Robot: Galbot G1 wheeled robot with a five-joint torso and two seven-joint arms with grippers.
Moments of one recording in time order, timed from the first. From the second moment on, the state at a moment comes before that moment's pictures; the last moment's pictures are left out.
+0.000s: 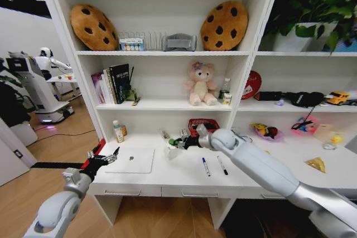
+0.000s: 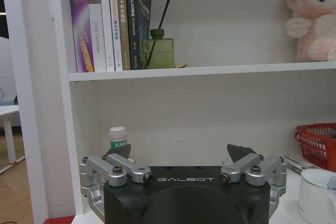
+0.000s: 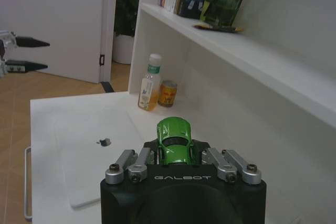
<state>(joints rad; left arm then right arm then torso) 1.46 -1.01 -0.76 -2.02 -0.56 0.18 0.10 -0.19 0.85 -0.35 1.67 0.72 -0.61 -0.44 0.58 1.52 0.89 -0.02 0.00</state>
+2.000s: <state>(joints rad) 1.46 -1.01 -0.76 -2.02 -0.56 0.18 0.10 0.21 1.27 -0.43 0.82 0.64 -0.40 -0.31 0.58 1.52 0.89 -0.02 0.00</state>
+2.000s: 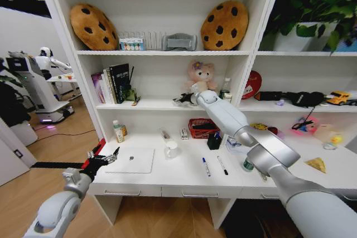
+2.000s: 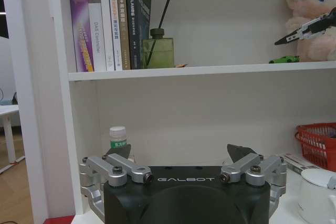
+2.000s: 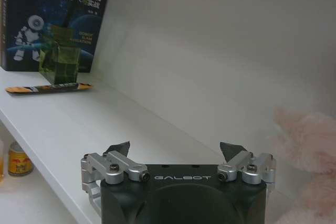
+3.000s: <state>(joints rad) 1.46 -1.01 -0.76 -2.02 -0.56 0.18 0.10 -0.74 0.83 0.07 2.06 1.04 -0.63 0.68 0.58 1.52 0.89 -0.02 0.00</state>
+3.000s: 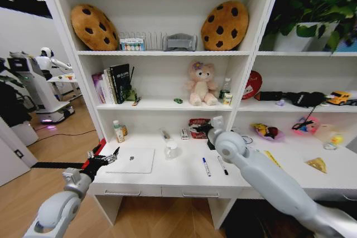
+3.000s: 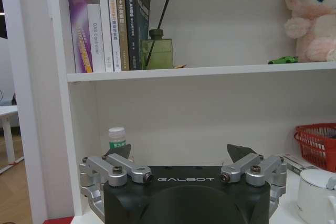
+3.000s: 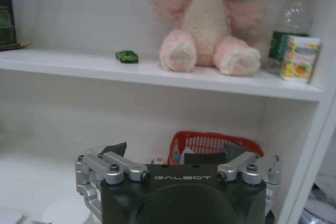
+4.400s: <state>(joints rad) 1.46 -1.01 -0.76 -2.02 -0.56 0.18 0.10 -0.93 1.14 0.16 1.59 0.87 -0.56 0.49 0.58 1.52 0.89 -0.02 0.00</state>
